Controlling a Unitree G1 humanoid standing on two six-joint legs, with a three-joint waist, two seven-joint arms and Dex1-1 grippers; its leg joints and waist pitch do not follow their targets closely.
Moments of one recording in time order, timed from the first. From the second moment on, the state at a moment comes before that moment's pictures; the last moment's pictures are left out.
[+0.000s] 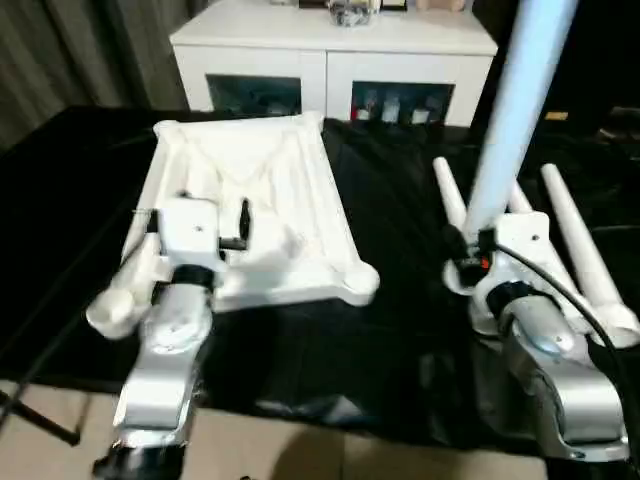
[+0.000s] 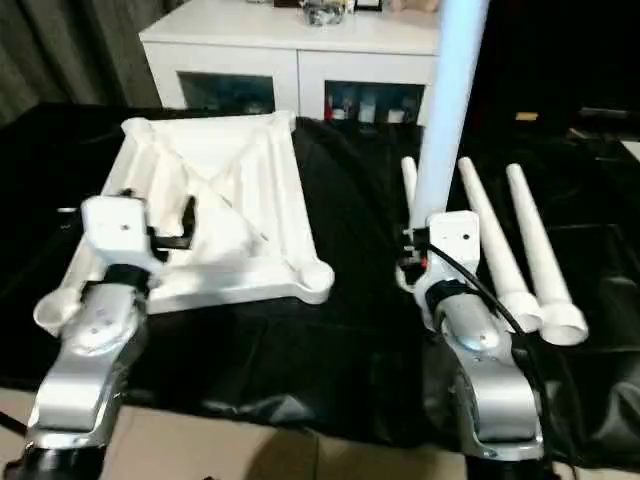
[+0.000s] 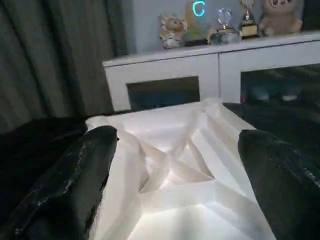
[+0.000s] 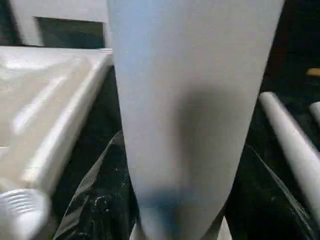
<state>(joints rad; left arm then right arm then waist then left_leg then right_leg) -0.15 0.11 0.00 -0.19 0.05 0.23 0.05 -0.14 -0.18 -0.03 -0.27 0.13 0.51 0.08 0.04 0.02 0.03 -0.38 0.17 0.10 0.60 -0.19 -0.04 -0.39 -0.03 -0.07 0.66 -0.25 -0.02</state>
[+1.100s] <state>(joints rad) -0.12 0.14 -0.03 -0.17 -0.03 0.19 -0.14 -0.17 -0.18 0.03 -0.22 0.23 0.46 0.27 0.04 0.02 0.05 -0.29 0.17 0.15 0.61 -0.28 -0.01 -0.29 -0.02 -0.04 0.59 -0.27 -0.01</state>
